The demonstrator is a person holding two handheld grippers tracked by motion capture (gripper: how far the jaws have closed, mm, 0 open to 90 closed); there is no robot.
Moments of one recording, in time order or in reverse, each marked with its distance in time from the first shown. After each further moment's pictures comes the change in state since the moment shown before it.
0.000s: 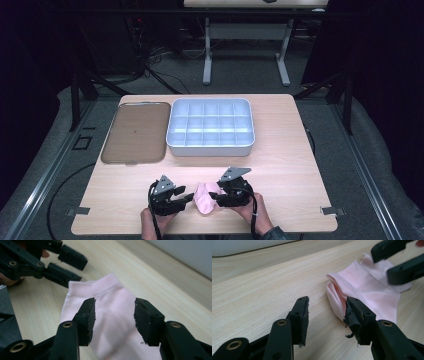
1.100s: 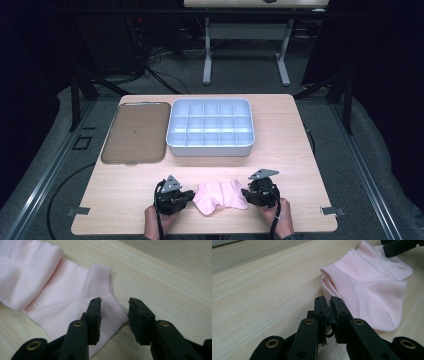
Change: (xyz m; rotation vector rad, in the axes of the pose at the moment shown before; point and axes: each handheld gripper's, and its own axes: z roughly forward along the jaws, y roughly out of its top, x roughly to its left) left arm -0.002 0.001 0.015 0.062 -0.046 0.038; right arm -0.047 -0.052 -0.025 0.102 -0.223 0.187
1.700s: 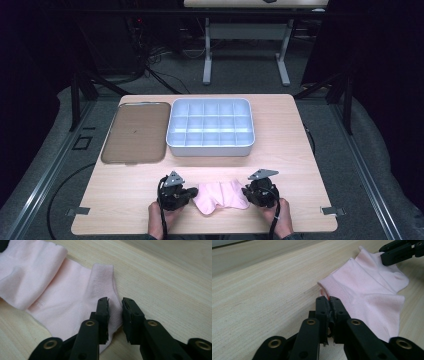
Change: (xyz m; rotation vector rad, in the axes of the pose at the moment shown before) left arm 0.000 0.013 0.007 0.009 -0.017 -0.045; right arm 0.001 0.000 0.001 -0.010 0.008 0.004
